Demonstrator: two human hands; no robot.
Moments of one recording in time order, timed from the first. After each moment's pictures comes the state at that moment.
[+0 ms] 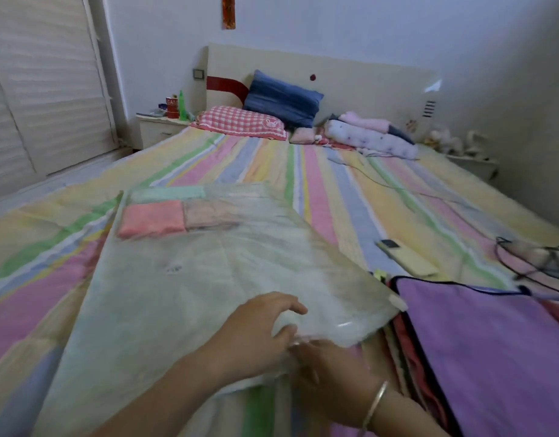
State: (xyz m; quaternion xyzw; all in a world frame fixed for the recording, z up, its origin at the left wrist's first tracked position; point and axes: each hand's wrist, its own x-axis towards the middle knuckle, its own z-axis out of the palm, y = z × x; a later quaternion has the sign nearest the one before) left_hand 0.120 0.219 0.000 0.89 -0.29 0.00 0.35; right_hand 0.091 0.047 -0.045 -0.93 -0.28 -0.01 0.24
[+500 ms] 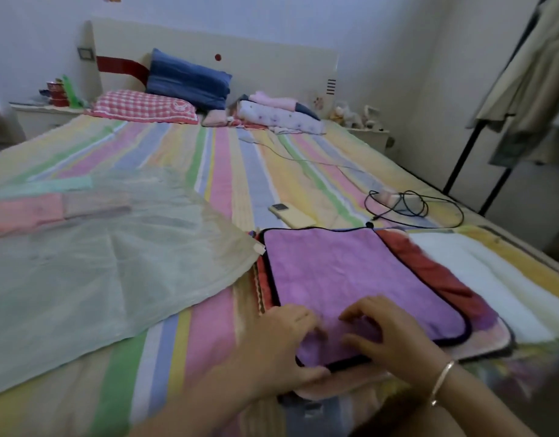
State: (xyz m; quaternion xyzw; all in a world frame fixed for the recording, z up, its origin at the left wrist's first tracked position) left_hand 0.007 0.034 -0.031 0.81 -0.52 0.04 0.27; right_hand -0.080 -0.176 -0.014 -0.96 -0.03 -0.17 0.20
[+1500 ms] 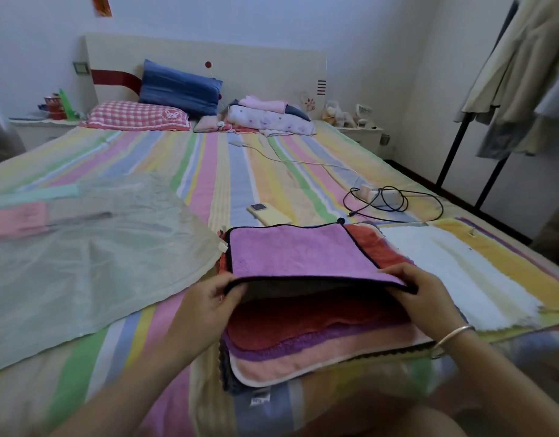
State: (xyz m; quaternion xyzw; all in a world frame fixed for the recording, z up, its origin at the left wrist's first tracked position) left_hand 0.012 0.035 -0.019 0.79 -0.30 0.07 0.53; right_hand -0.102 -0.289 0.001 -0.88 0.13 -0.25 0.38
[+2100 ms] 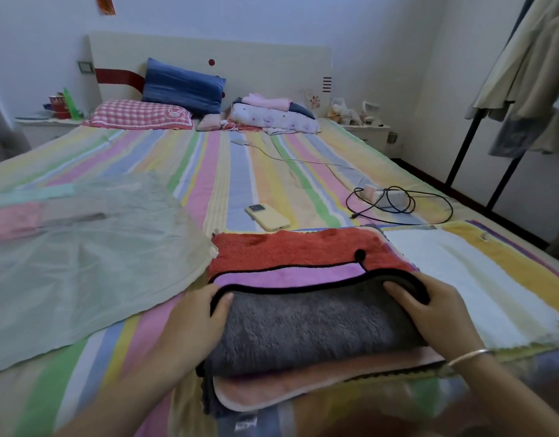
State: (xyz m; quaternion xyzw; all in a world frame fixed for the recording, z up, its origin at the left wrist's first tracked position) left_hand 0.023 0.018 -0.023 0.91 -0.19 0.07 0.35; right_hand -0.099 -0.295 0.003 -0.88 0.13 -0.31 0.33
